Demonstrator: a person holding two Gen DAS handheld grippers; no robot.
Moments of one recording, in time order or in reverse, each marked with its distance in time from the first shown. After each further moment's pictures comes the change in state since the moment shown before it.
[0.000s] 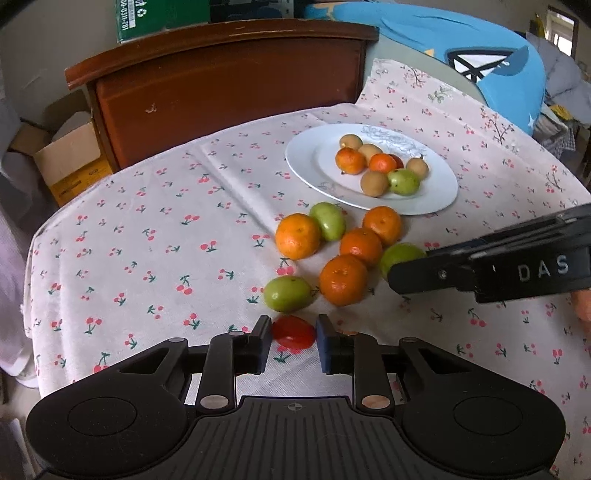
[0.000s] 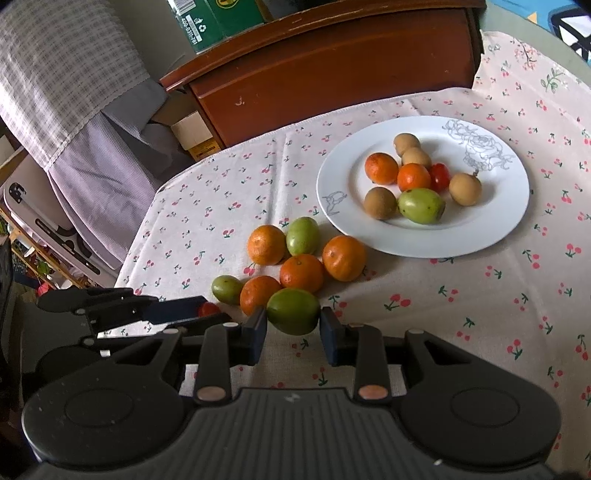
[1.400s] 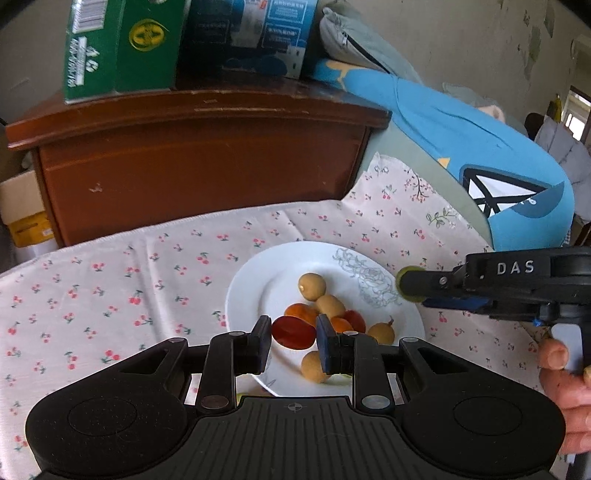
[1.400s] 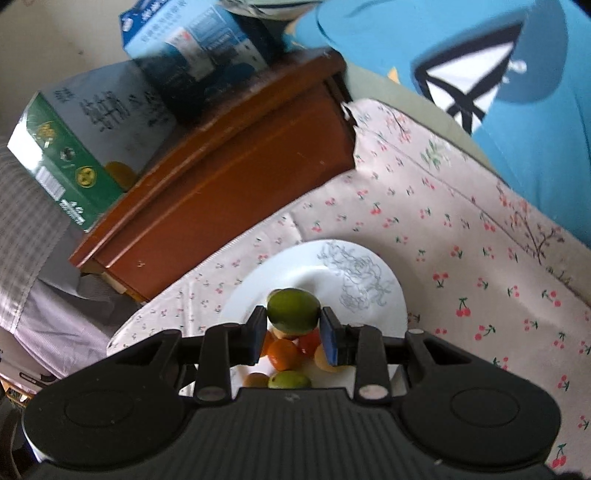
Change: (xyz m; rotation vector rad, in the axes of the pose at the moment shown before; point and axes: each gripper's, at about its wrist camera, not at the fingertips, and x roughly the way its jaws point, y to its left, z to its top) left arm 0.038 -0.022 0.121 -0.199 -0.126 -0.088; right arm -0.030 -0.111 0.107 0.320 -0.169 -0.089
